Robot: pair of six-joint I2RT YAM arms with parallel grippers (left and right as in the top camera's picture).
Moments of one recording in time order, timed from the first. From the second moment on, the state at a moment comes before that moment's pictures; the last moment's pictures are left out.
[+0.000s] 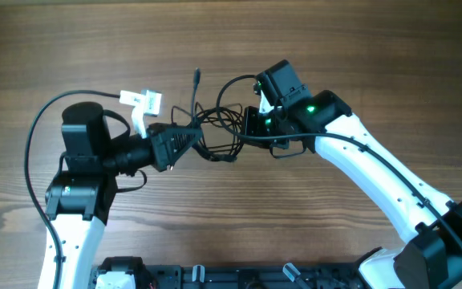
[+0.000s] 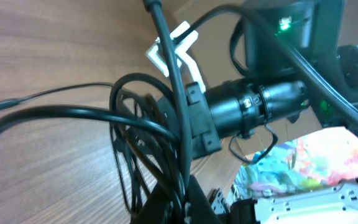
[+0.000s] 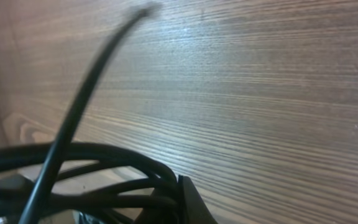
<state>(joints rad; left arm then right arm) -0.02 0.99 0.82 -0.43 1.03 -0.37 0.57 1.62 1.32 -0.83 -0.34 0.71</state>
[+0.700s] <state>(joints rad) 0.01 1.20 0.83 -0.60 1.35 0.13 0.39 1.50 1.28 -0.86 -0.45 0.51</state>
